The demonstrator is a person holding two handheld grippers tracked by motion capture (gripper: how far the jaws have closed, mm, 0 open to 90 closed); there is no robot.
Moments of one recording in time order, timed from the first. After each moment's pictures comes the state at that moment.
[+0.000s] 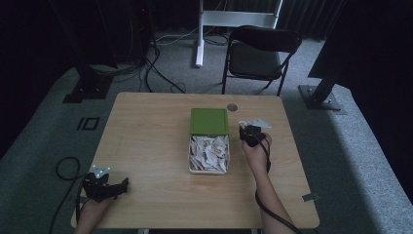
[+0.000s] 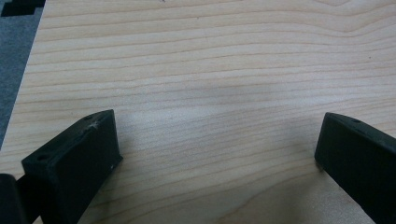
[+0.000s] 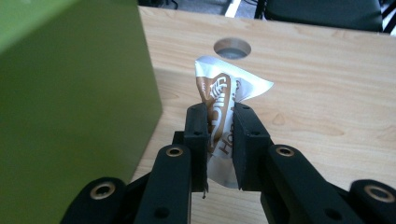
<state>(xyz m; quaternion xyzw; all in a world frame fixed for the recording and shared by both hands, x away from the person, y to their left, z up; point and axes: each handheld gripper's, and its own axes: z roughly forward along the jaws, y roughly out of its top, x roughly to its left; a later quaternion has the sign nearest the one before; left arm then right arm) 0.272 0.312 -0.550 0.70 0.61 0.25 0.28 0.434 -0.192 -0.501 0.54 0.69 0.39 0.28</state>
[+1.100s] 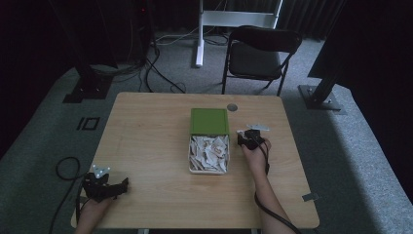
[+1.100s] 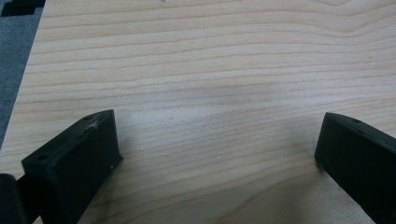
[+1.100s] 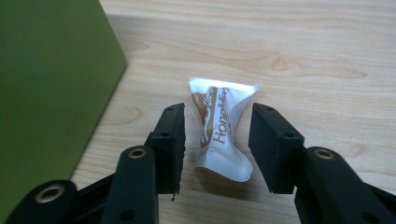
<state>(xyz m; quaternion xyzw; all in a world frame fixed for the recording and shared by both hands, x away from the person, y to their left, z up) 0.272 0.312 -0.550 0.70 0.61 0.25 0.28 0.446 -0.199 -0.539 0.58 0.69 0.35 0.25</state>
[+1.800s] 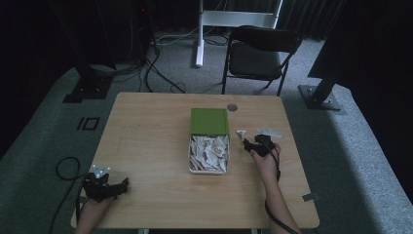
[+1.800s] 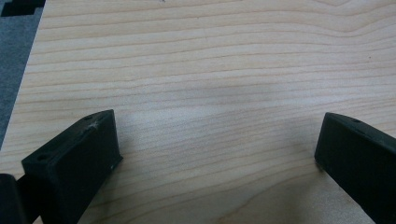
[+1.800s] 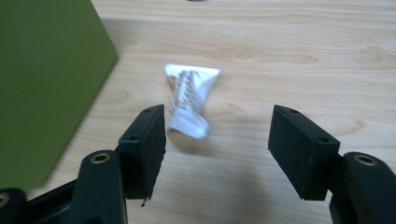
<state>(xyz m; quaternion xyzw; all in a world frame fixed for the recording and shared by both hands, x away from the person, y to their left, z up) 0.272 0.312 -0.550 0.70 0.61 0.25 0.28 0.420 -0.229 -0.534 0.58 0.69 0.37 0.25</state>
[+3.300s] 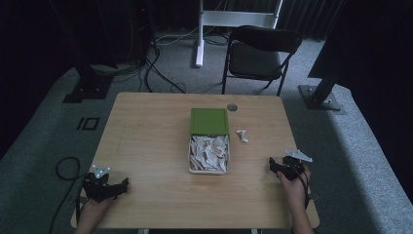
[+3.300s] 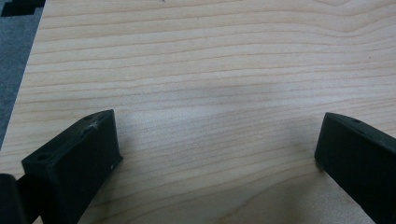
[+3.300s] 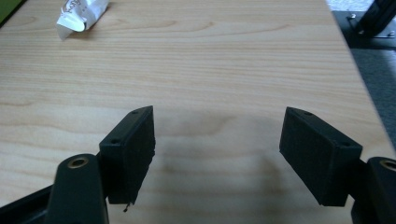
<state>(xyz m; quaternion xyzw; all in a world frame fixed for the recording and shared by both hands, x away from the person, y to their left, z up) 0.272 0.312 -0.550 0.70 0.61 0.25 0.28 0.340 -0.311 -0.546 0.62 0.66 0.33 0.28</state>
